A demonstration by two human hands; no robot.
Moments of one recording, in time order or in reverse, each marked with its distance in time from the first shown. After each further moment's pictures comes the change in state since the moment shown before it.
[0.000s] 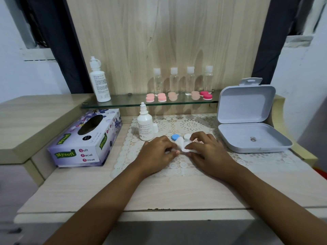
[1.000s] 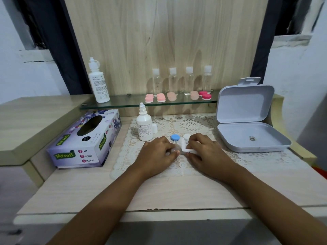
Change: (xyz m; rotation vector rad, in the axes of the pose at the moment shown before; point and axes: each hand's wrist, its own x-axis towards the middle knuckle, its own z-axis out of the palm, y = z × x) left_hand -0.002 0.004 0.003 0.067 0.002 0.000; right_hand 0.001 -0.004 -0.002 -0.027 -0.033 -0.034
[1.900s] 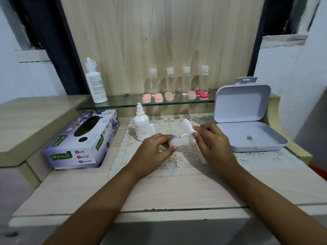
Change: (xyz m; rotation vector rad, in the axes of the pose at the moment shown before) left_hand -0.006 0.001 -0.005 -0.407 0.235 0.104; right_hand 0.006 0.002 -0.007 0.260 0.546 0.031
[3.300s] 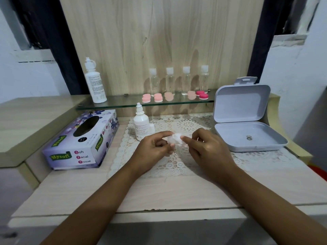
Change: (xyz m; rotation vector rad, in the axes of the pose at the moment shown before) left_hand 0.003 0.007 -0.001 -0.501 -0.041 -0.312; right_hand -0.007 -0.002 0.000 -0.300 -0.126 -0.291
